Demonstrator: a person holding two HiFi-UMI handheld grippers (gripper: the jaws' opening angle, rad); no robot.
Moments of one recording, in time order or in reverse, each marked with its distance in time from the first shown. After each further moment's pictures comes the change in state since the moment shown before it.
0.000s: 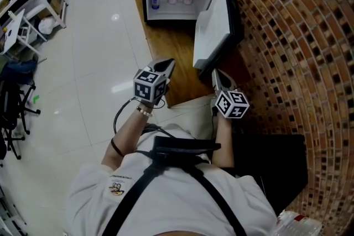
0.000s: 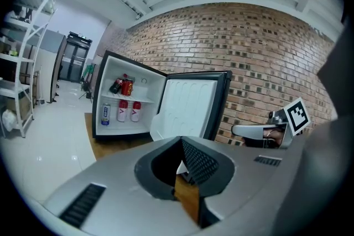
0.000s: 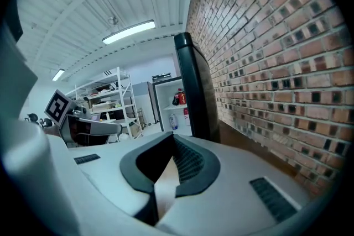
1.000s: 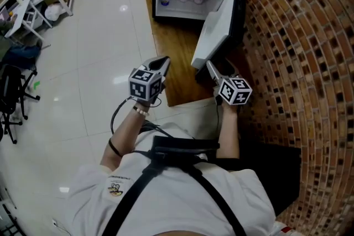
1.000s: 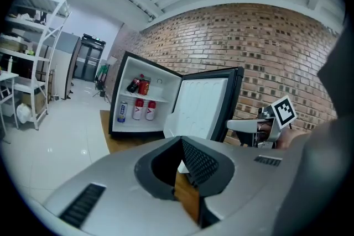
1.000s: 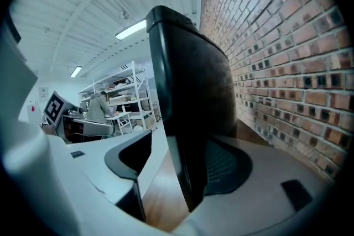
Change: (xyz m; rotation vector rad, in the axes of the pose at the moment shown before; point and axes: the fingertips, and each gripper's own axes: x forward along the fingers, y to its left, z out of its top) left arm -0.010 0.044 -0.007 -0.063 -0.011 0.116; right arm 0.075 -0.001 0.009 -0.065 0.081 0.183
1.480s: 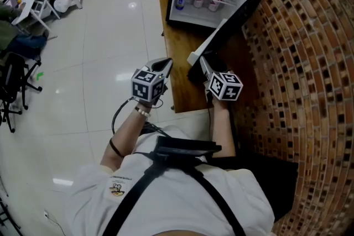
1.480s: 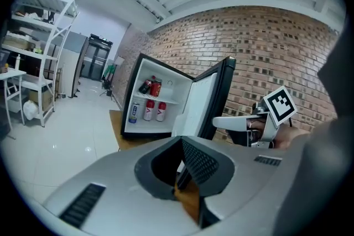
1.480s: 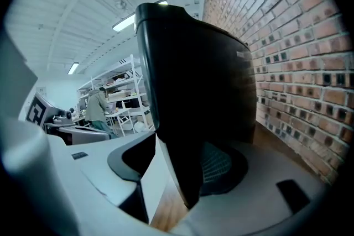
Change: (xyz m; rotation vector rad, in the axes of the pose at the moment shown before) left arm -0.012 0.056 0.009 -0.041 -0.014 0.052; right arm 0.092 0.056 0.014 0.007 0.069 -0.004
